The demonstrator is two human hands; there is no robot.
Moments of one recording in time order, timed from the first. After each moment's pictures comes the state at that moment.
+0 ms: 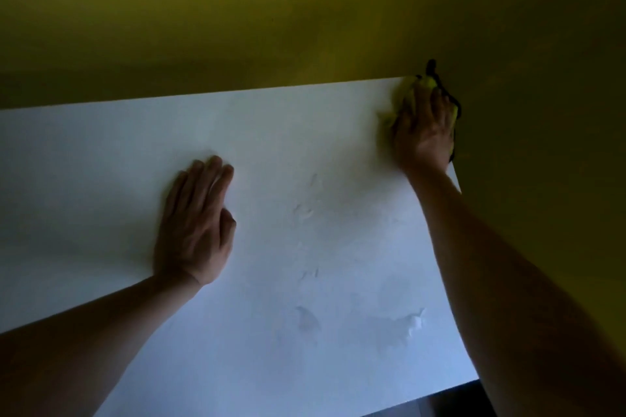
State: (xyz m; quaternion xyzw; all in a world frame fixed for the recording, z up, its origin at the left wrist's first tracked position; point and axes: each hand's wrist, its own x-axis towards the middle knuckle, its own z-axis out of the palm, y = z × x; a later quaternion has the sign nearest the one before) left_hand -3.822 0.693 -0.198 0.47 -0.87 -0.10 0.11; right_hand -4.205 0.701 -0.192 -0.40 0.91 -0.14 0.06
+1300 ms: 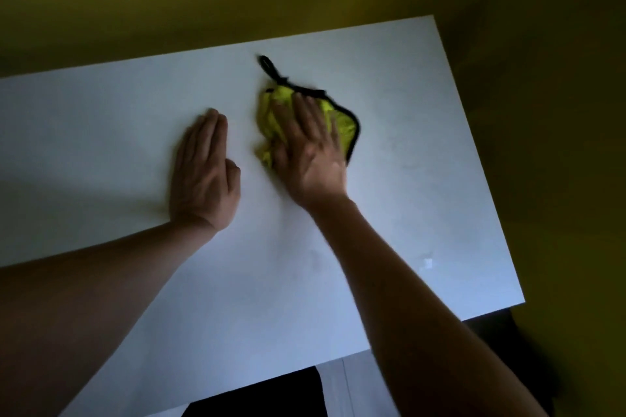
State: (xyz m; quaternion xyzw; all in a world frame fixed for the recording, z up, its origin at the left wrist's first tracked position) left_hand -3.824 0.697 -0.197 0.50 -0.86 -0.10 0.08; right_hand -4.004 0.750 -0.186 -0.59 0.78 -0.19 0.11
